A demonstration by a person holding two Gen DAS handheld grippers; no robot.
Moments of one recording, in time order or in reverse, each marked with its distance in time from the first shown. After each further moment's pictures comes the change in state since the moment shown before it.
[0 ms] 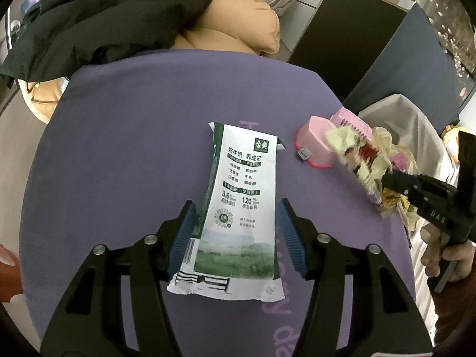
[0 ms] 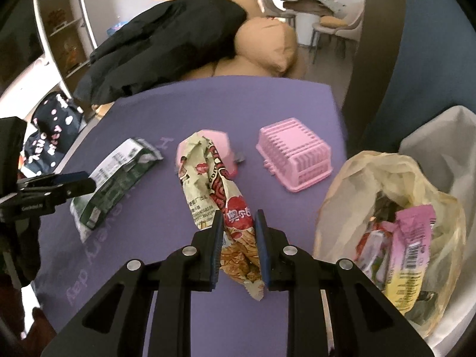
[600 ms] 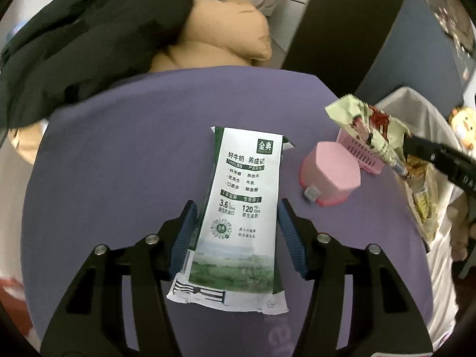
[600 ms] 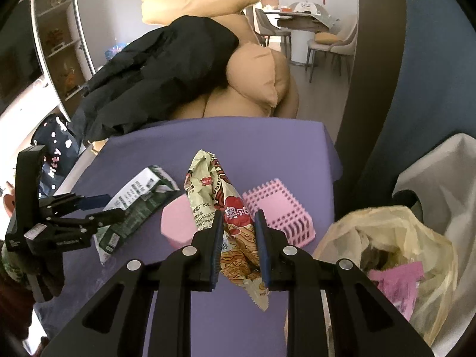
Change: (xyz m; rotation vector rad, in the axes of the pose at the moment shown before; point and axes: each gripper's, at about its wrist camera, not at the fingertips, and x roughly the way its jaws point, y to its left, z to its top) left arm 0.035 -0.011 0.040 0.088 -0.024 0.040; right arm -0.005 -0.024 0.047 0.032 -0.110 -0.020
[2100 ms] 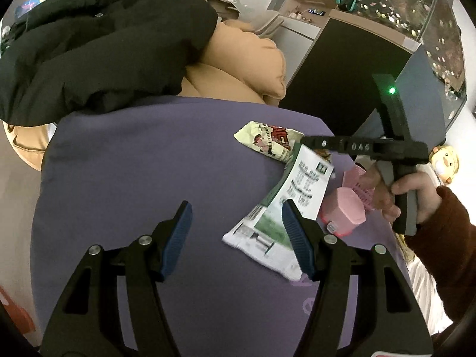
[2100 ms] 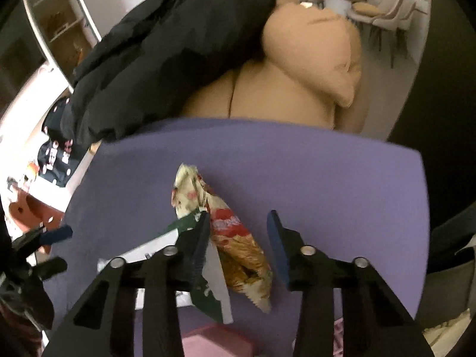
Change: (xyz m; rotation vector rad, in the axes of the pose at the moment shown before) left arm -0.015 0.075 0.028 -0.072 -0.116 -0.138; right arm 0.161 0.036 0.104 -0.050 0.210 0.153
